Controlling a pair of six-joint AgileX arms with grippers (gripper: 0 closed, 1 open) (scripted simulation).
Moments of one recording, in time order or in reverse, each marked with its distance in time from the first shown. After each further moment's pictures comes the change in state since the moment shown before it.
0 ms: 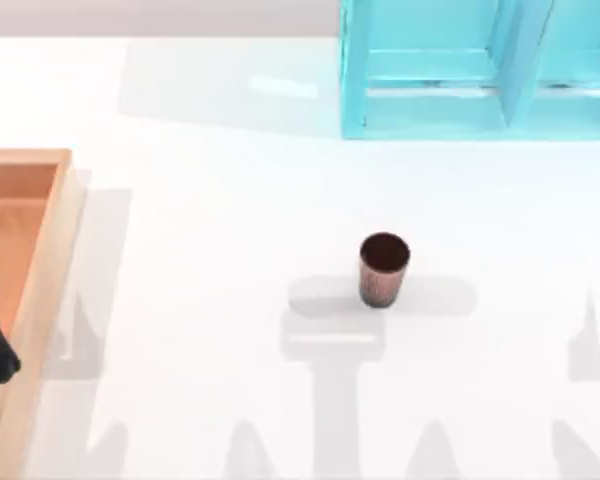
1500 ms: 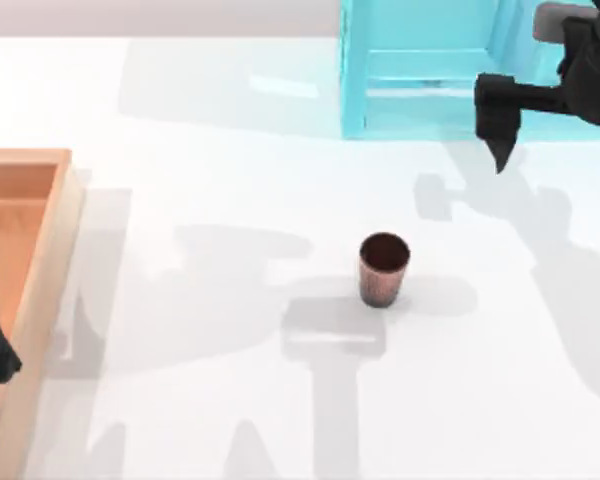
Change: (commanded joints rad) left arm 0.000 0.000 0.000 0.000 0.000 0.000; right arm 0.325 1.871 1.741 -1.312 0.000 0.463
